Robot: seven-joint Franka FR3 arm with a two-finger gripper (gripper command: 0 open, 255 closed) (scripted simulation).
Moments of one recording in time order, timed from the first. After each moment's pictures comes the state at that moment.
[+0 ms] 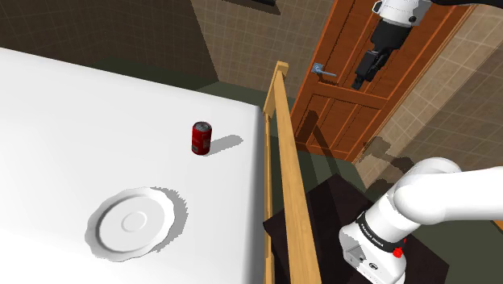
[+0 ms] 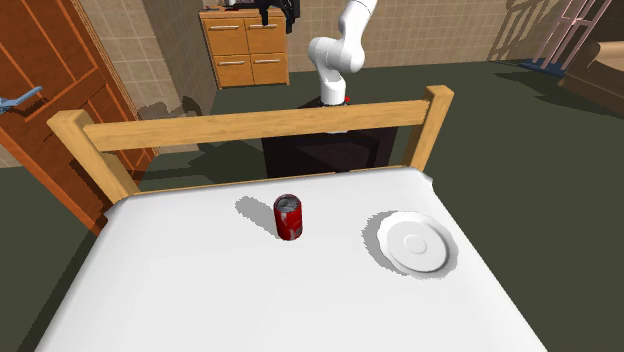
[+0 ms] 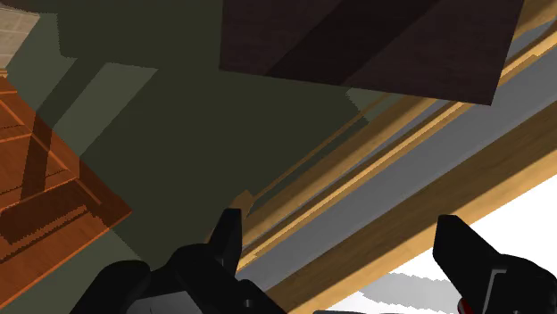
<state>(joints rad) -0.02 -0.82 0.03 -2.28 -0.09 1.48 -0.12</state>
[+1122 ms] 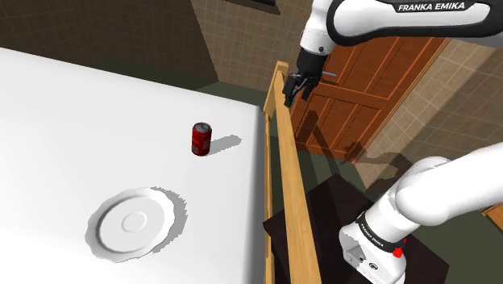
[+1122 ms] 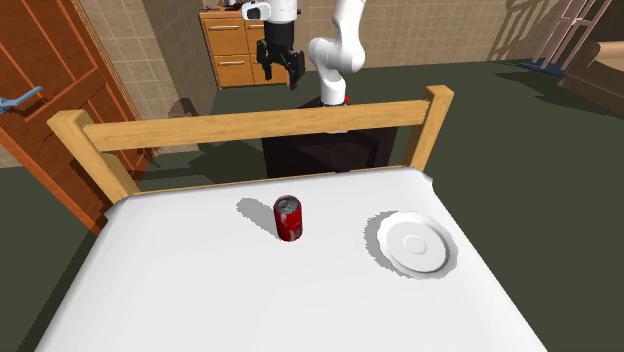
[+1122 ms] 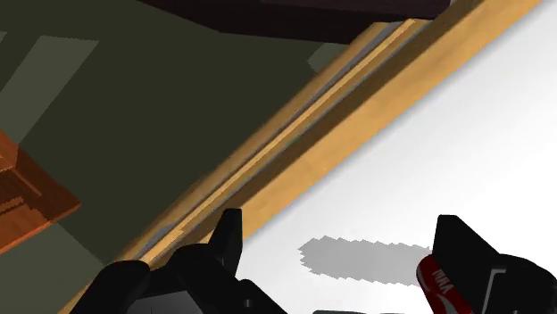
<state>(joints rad) 0.03 -0.46 0.21 -2.28 0.02 1.83 0.12</state>
